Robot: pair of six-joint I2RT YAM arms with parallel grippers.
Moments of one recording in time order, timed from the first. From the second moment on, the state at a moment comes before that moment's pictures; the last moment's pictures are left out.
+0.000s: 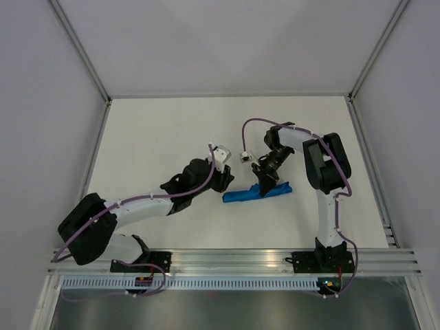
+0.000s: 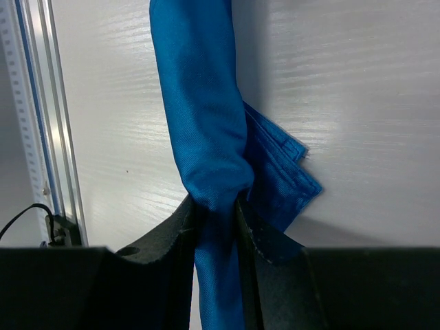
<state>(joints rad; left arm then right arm) -0.77 1.37 0.65 0.33 -0.02 -0.17 0.33 2.16 1.47 -1.24 -0.77 -1.18</state>
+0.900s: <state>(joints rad) -1.15 1.85 0.96 0.24 -0.13 0.44 0.32 2.32 1.66 -1.43 -0.78 -1.16</state>
